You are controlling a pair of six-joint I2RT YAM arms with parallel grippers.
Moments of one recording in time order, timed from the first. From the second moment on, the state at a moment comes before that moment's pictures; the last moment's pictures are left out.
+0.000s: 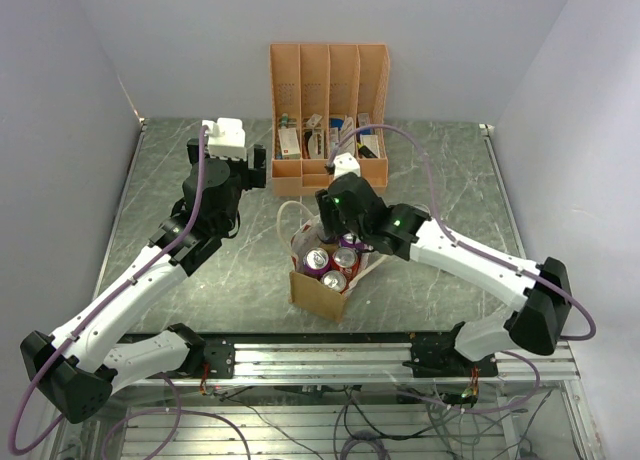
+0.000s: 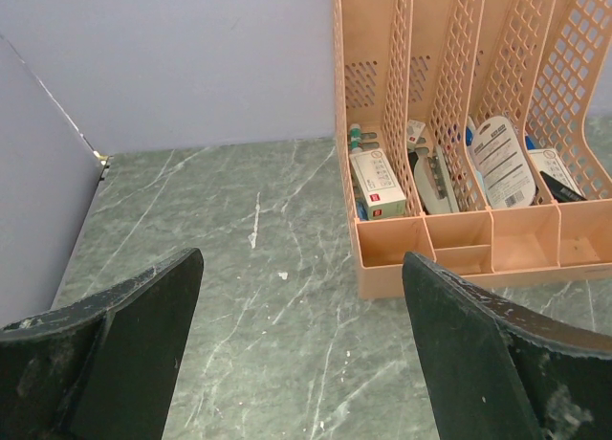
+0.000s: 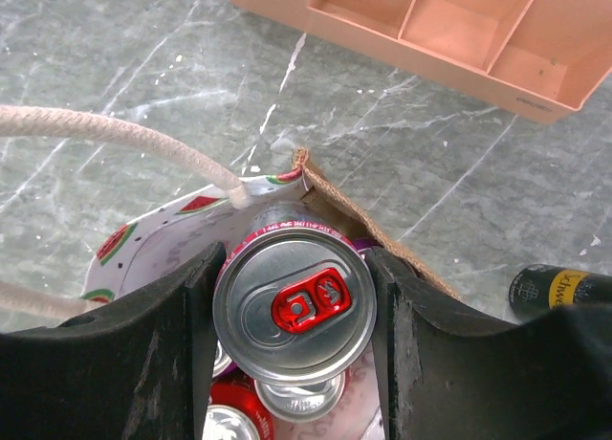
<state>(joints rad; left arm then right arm) -0.64 1.03 1.04 -0.06 -0.62 0.04 0.94 1.44 1.24 -0.47 0.43 0.31</state>
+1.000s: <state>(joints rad) -0.65 1.03 1.04 -0.06 -0.62 0.03 0.68 1.01 1.30 -0.67 0.68 0.32</state>
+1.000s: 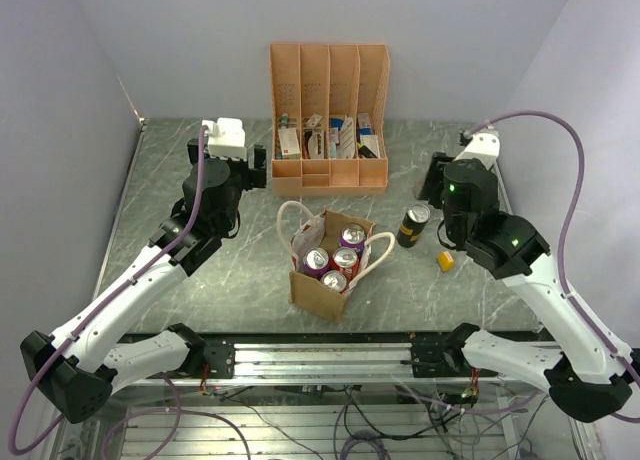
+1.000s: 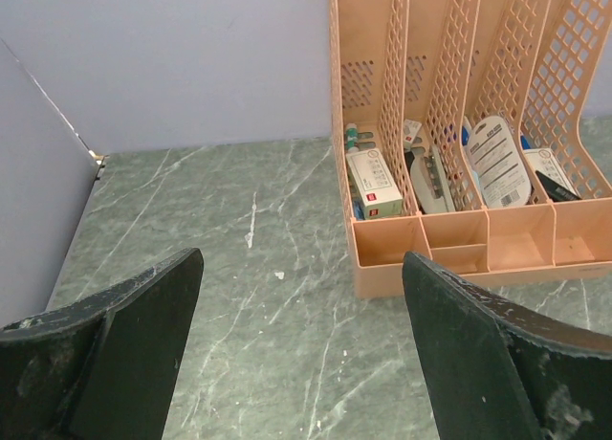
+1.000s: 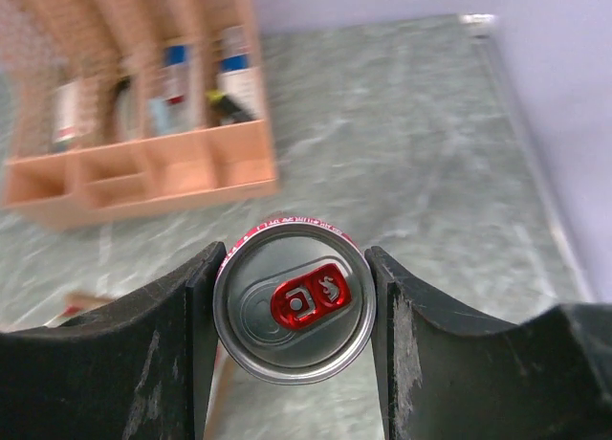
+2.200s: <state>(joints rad) -0.65 1.04 1.04 -0.07 -0.61 0.02 0.18 1.17 0.77 -0.35 0.53 0.43</state>
